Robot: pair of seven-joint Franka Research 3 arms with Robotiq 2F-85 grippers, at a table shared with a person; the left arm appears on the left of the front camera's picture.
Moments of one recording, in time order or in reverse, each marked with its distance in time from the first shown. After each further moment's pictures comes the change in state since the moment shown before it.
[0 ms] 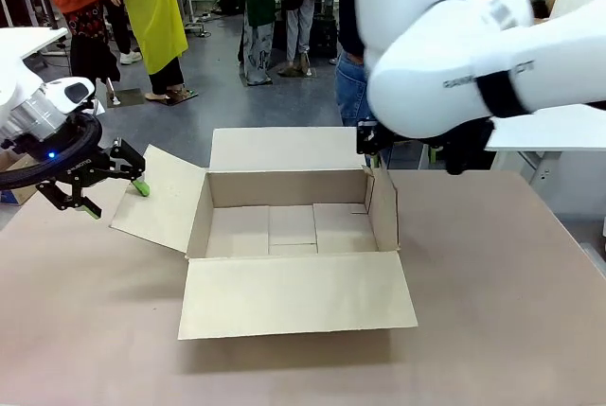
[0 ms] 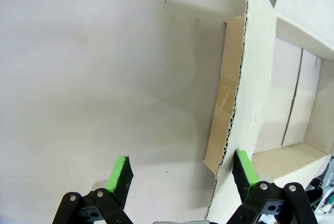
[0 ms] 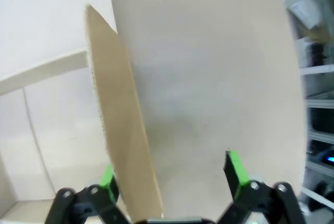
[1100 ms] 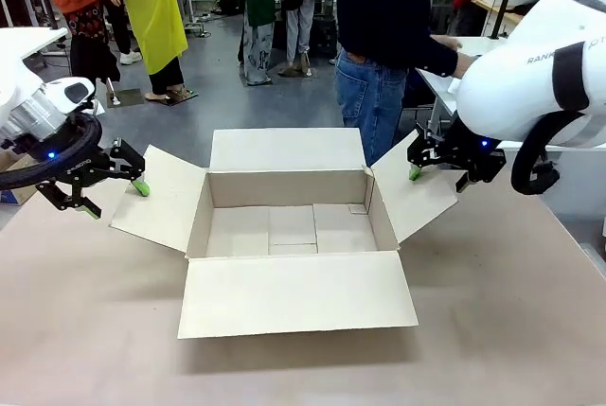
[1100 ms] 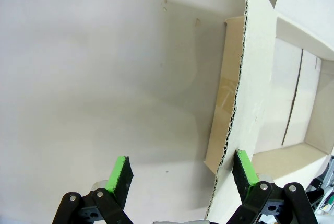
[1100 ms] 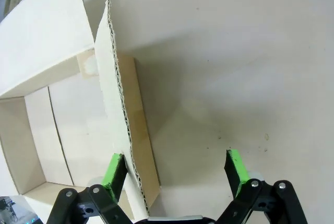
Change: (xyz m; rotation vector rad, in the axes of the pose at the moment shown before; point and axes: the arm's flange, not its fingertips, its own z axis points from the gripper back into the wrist) left arm 0.000 0.000 0.000 0.000 0.000 0.001; right arm 0.005 -0.108 -0.070 0.379 0.073 -0.089
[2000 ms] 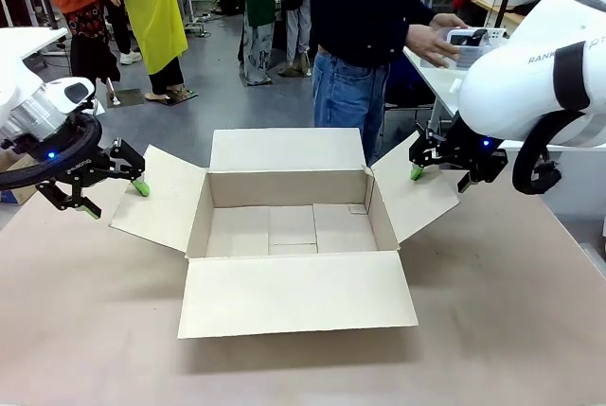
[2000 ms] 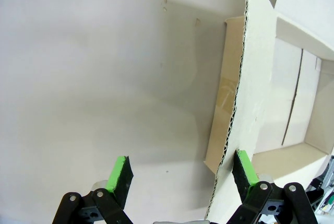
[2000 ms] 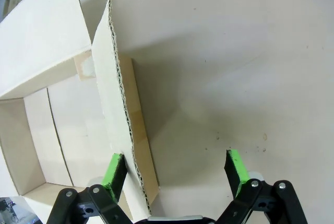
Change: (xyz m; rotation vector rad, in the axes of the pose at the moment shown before) left arm 0.000 0.000 0.000 0.000 0.000 0.000; right arm 0.001 -0.002 0.000 -0.002 0.001 -0.005
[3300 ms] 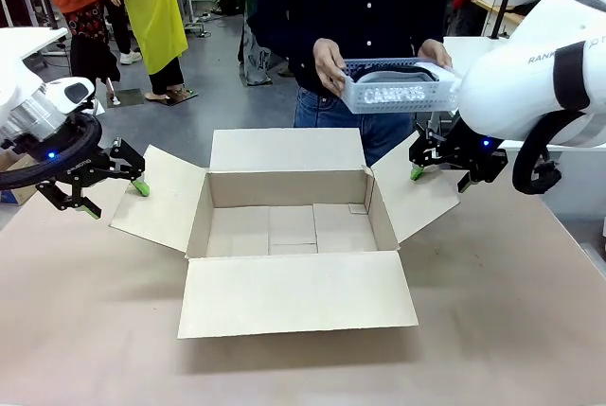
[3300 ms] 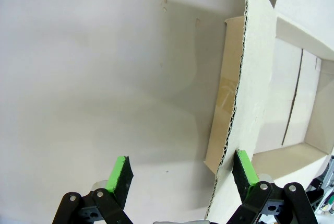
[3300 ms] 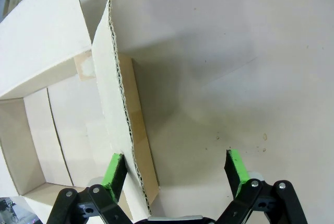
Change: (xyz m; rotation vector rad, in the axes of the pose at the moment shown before) left arm 0.000 0.000 0.000 0.000 0.000 0.000; right arm 0.000 0.000 0.000 0.000 0.000 0.000
